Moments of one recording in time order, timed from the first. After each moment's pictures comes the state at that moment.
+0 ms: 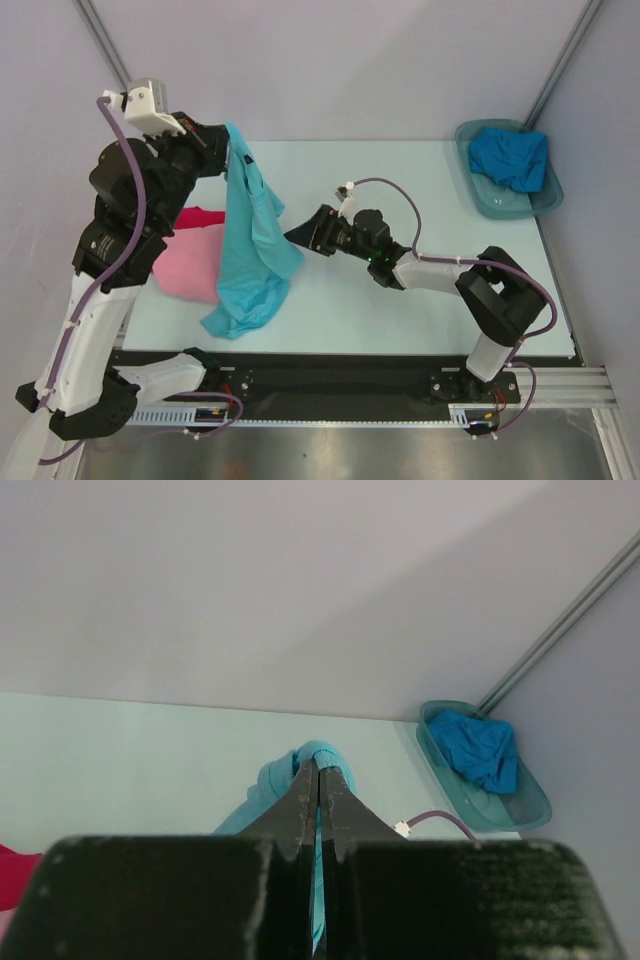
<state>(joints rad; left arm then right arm) -0.54 1.09 1.71 -0.55 -0.29 -0.36 0.78 1.71 0.93 0.70 -0.29 1.06</state>
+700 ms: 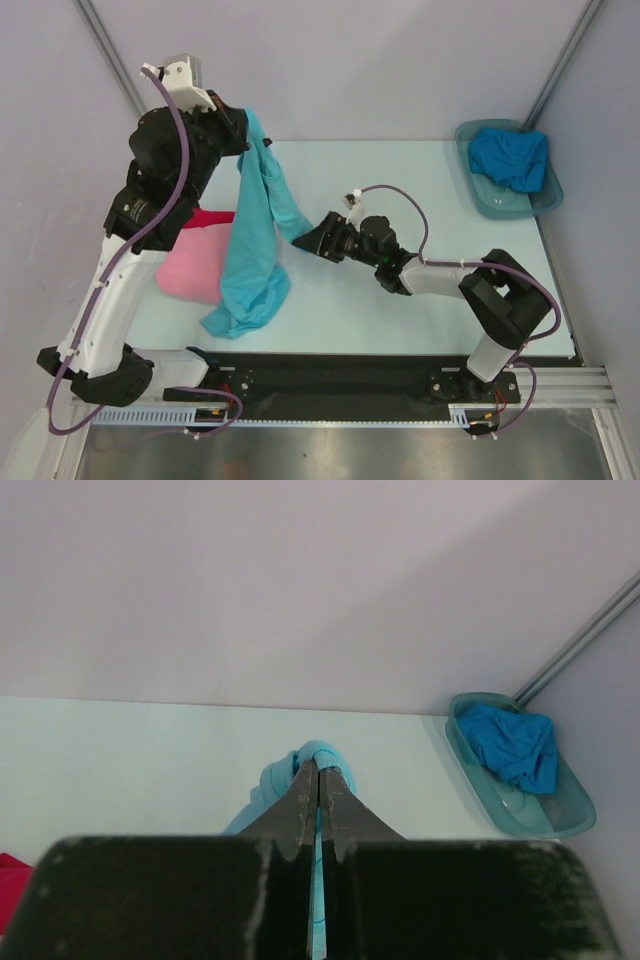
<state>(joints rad) -0.54 1.27 1.82 -0.55 -0.31 -0.31 0.77 1.68 0.83 0.72 -0.28 1.06</state>
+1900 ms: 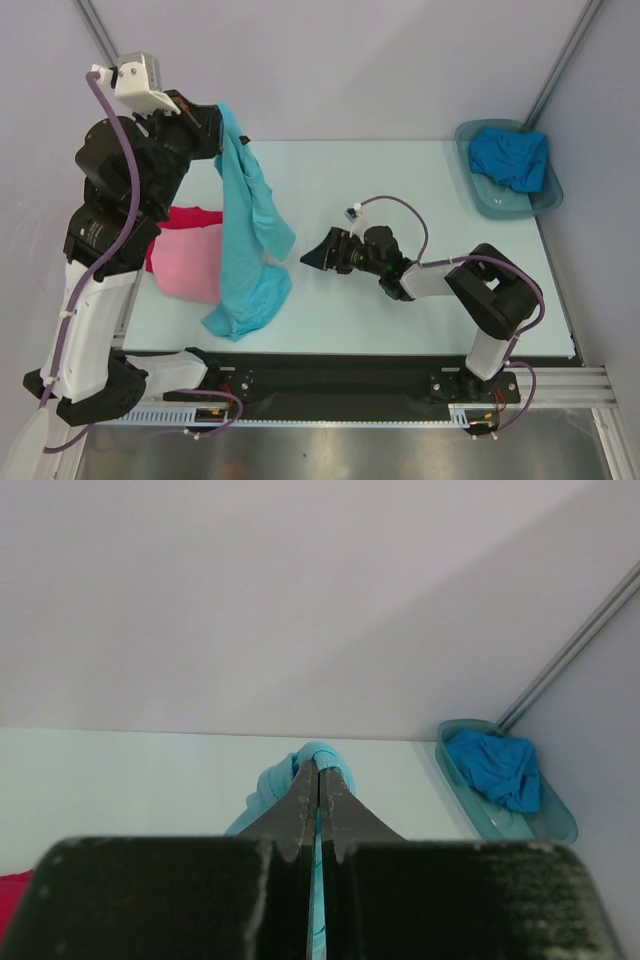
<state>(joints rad) -0.54 1.20 1.93 -0.63 -0.31 -0.28 0.74 1.76 0.73 0.77 -0.34 0.92</state>
